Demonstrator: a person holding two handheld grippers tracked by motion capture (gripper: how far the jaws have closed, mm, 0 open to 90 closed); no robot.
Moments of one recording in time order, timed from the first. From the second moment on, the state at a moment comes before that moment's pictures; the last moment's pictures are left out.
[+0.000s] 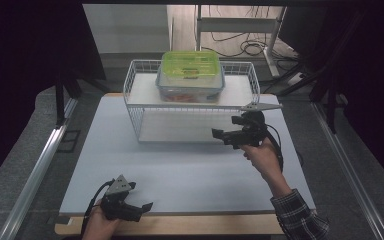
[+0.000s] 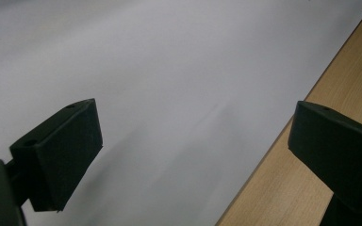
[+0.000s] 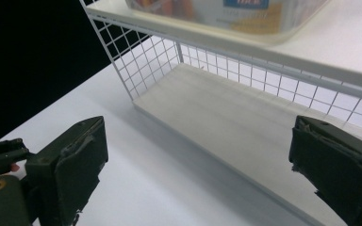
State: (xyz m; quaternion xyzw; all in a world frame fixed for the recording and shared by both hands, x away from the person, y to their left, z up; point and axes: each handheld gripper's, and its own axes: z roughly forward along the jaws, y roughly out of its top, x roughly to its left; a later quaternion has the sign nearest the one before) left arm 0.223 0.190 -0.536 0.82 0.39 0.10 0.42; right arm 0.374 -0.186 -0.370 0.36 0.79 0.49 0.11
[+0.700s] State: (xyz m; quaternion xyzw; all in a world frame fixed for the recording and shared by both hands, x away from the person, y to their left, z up) left arm 0.223 0.189 -0.536 0.82 0.39 0.09 0.42; right arm 0.357 -0.185 -0.395 0.35 0.81 0.46 0.12
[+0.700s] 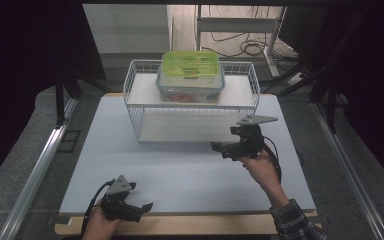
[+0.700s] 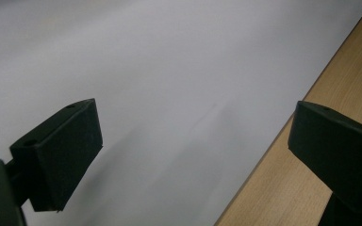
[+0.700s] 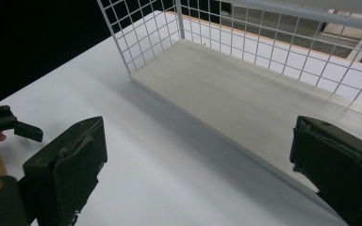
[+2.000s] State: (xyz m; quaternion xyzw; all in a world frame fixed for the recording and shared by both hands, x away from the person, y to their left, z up) left arm 0.223 0.189 -0.536 0.82 0.39 0.09 0.42; right arm 0.330 -0.207 -0.443 0.36 0.81 0.45 0.16
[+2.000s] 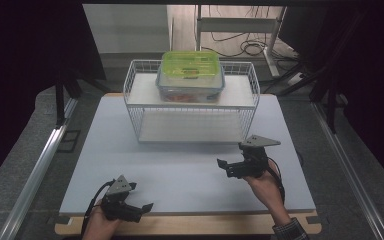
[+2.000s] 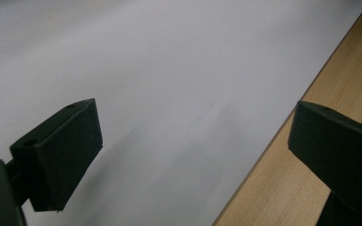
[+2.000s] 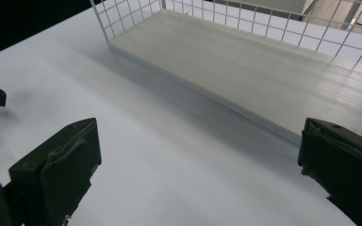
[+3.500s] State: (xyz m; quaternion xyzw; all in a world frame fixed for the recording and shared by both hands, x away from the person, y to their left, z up) left arm 0.221 0.188 -0.535 0.82 0.38 0.10 0.43; right arm 0.286 -0.250 -0.477 0.38 0.80 0.43 0.19
